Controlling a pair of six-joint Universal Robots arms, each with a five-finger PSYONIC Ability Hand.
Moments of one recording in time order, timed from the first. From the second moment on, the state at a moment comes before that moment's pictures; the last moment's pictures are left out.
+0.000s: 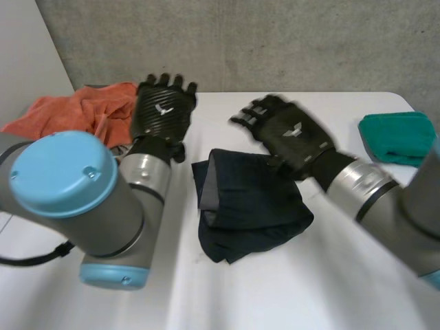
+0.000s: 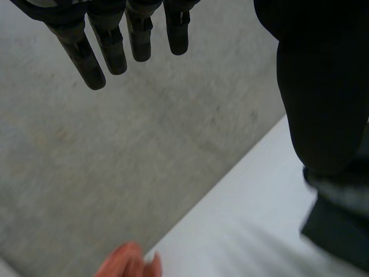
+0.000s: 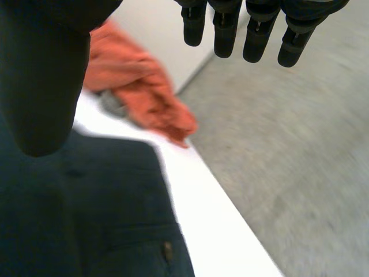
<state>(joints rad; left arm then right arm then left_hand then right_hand) 4.01 -1.94 -1.49 3.57 -1.84 3.59 1.97 -1.35 1.66 -0.29 1.04 2.75 0.19 0.21 0.21 0.20 0.05 0.24 0.22 0.22 0.21 0.05</state>
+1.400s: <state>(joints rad) 3.99 -2.04 -1.11 2.95 -1.61 3.45 1.98 -1.35 1.89 -0.32 1.24 2.66 0.18 0.18 0.18 0.20 0.05 0.24 0.17 0.17 0.18 0.05</state>
